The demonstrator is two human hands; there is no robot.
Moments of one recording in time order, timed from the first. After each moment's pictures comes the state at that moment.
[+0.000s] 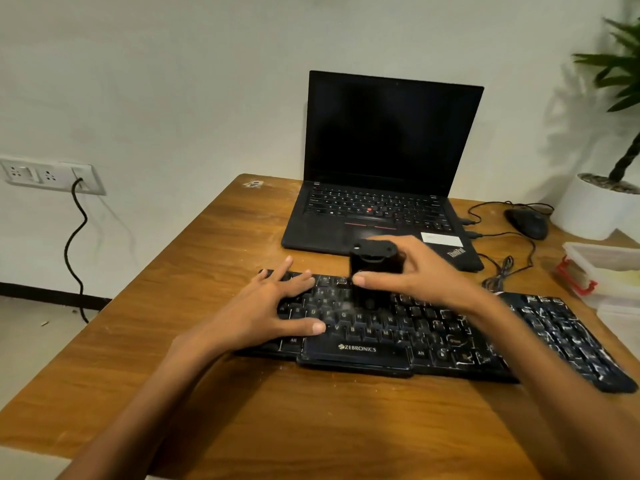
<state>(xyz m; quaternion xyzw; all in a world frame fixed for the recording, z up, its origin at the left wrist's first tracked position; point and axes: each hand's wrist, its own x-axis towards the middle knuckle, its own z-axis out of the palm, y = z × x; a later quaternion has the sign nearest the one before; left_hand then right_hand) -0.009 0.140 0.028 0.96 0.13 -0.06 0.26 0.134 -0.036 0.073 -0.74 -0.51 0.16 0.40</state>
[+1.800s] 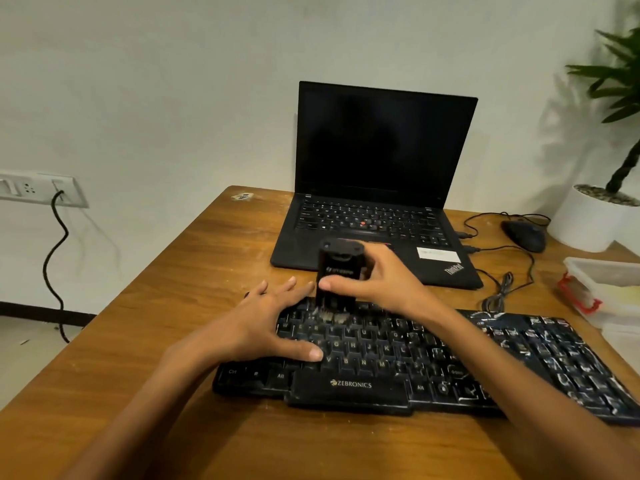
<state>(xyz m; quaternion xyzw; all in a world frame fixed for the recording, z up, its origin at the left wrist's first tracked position) 0.020 0.152 0.031 0.95 0.12 -0.11 0.26 0.157 0.002 0.059 -0.71 -0.49 0.10 0.49</state>
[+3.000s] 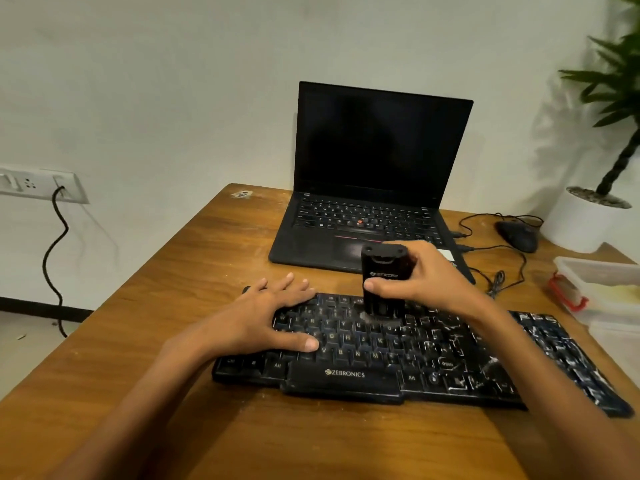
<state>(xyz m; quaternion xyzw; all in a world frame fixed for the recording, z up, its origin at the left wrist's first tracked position) 0.013 0.147 0.033 0.96 0.09 -0.10 0.25 0.166 -0.048 0.071 -0.76 -0.49 0.13 0.42</state>
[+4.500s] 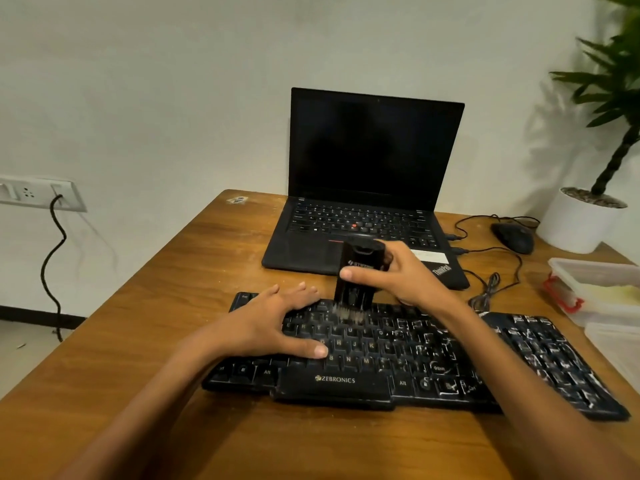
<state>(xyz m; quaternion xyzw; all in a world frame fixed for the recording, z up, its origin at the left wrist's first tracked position) 0.025 0.127 0.044 0.96 0.02 -0.08 0.28 0.167 -0.028 0.064 -0.73 -0.47 0.14 0.48</state>
